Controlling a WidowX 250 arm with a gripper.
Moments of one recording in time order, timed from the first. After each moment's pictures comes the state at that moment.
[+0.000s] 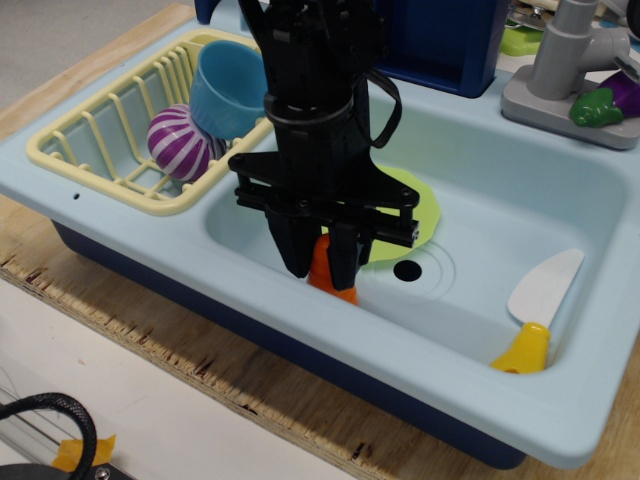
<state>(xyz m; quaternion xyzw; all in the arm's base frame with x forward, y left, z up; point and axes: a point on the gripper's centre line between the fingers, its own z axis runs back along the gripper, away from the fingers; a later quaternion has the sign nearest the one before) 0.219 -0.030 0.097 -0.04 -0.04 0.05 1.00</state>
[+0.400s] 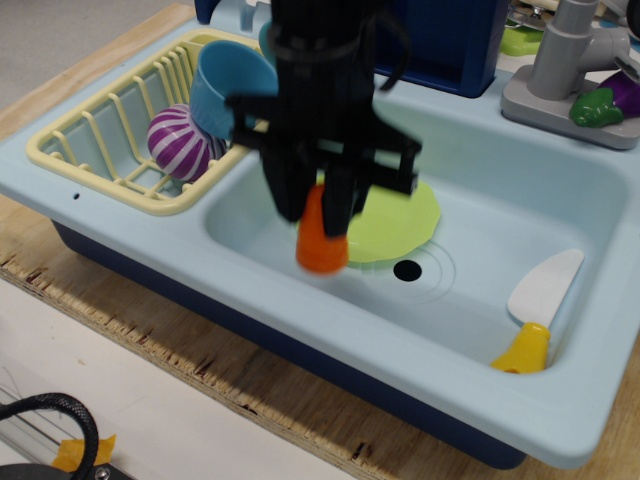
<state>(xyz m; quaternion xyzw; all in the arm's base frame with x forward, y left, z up) 0.231 -0.021 0.130 0.01 -0.05 0.03 1.00</state>
